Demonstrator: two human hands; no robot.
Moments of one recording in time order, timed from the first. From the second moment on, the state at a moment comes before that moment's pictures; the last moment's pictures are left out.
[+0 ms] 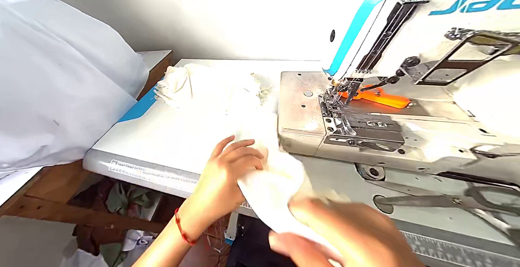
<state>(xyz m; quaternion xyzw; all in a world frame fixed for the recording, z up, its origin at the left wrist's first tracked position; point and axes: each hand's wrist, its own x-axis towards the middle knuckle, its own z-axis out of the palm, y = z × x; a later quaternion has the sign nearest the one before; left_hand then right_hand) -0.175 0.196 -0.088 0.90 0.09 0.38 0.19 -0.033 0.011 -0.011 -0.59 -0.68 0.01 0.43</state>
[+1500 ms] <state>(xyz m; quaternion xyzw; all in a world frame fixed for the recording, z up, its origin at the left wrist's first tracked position) -0.181 0.092 -0.120 0.77 0.28 0.50 0.29 -0.011 -0.003 -0.110 -0.70 -0.53 -0.04 0.48</state>
